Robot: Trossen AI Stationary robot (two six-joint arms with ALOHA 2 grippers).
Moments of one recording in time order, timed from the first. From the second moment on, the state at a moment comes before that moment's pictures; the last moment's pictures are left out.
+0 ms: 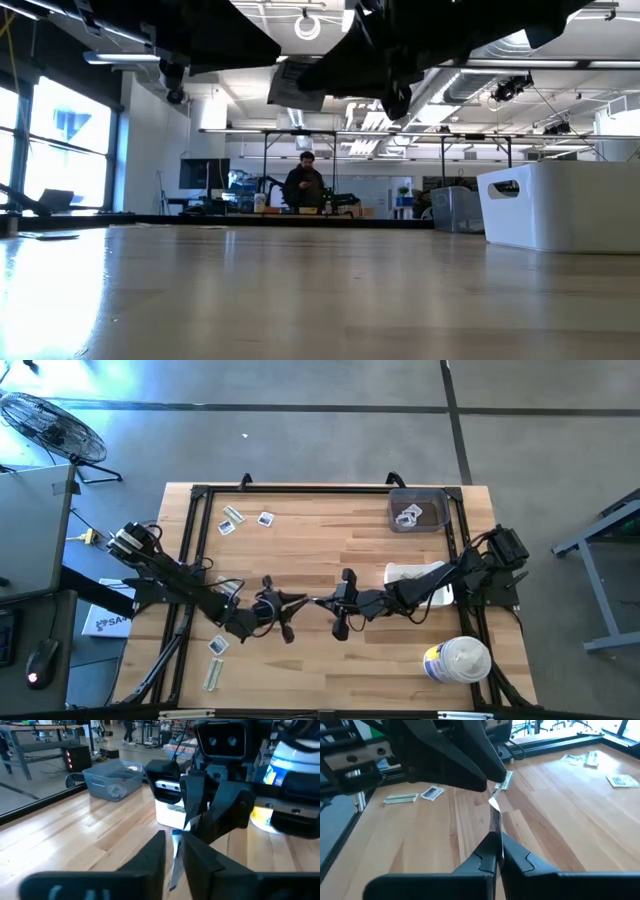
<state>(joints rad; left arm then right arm) -0.57 1.56 0.68 0.68 -0.98 -0.30 0.33 1.74 0.90 0.49 0.41 0.32</state>
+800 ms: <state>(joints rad) -0.58 1.46 0.68 0.34 -0.72 -0.55 0.07 1.16 0.76 -0.74 1.00 1.10</state>
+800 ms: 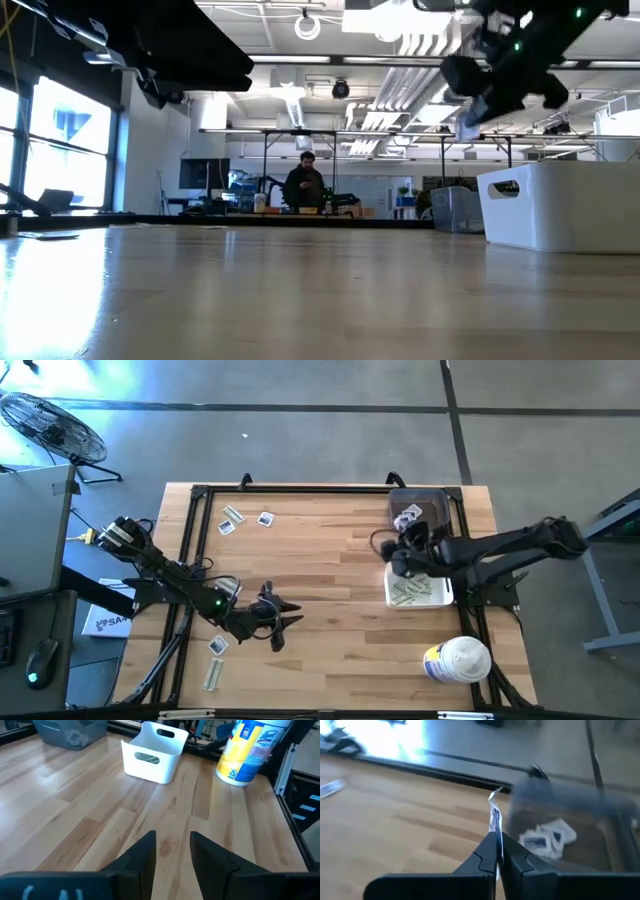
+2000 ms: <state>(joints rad) -0.58 1.50 0.68 0.34 -0.69 -0.58 -0.49 1.37 0.36 0.19 0.75 1.18</state>
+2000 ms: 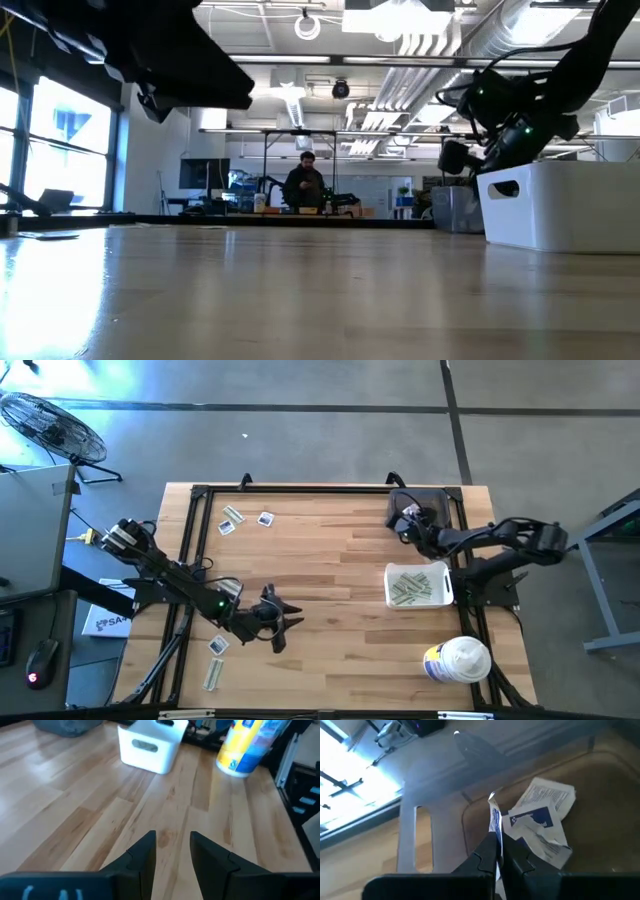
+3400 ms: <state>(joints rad) -0.18 1.54 0.68 -0.01 -0.69 -0.84 0.25 1.25 0.36 0.91 0.50 0.27</state>
